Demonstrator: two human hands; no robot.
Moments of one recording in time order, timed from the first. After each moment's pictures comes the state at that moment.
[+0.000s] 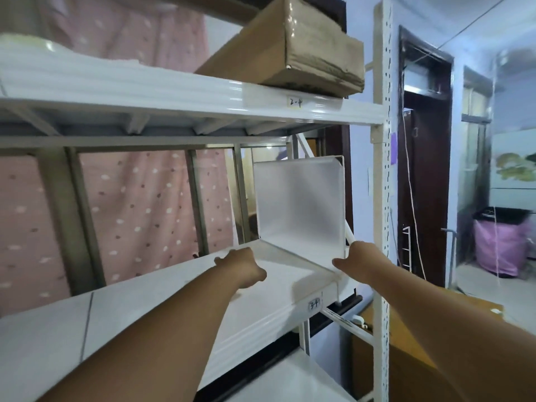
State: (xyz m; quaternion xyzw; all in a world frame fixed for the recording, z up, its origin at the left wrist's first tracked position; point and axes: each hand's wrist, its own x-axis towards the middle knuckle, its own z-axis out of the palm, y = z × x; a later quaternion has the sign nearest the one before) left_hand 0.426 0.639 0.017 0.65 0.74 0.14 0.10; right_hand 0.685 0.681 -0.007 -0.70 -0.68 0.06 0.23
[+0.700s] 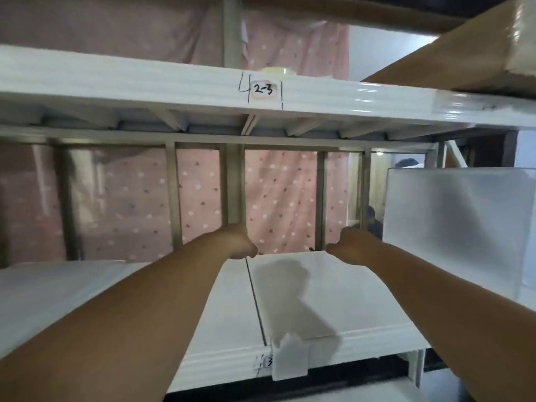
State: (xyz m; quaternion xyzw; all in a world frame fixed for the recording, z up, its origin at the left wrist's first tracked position) left_hand 0.174 0.479 0.066 0.50 0.84 0.19 0.04; right_hand 0.406 0.623 0.049 -0.49 -0.85 0.05 0.16
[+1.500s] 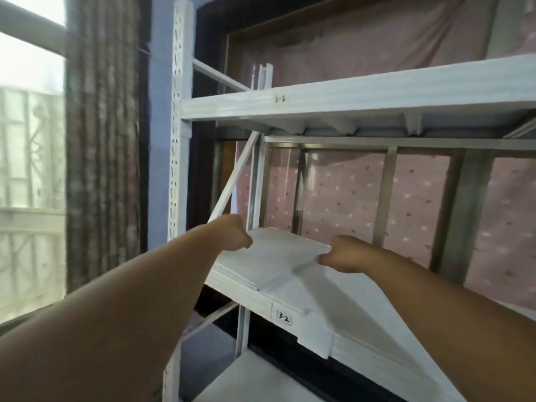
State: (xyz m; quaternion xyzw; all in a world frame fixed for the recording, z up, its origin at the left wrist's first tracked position) left_hand 0.020 0.112 0.049 0.14 0.97 0.21 -0.06; right_hand 0.100 0.372 0.045 -0.09 -0.99 0.07 0.06
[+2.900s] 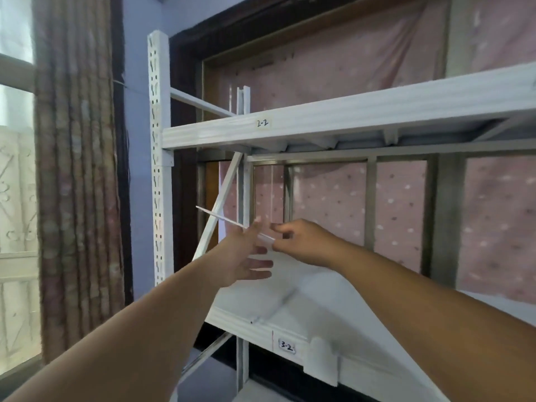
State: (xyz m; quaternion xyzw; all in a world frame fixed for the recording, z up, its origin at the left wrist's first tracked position) left_hand 0.035 0.144 0.059 0.12 0.66 0.73 0.14; right_hand 0.101 0.309 0.087 0.08 -0.94 0.28 0.17
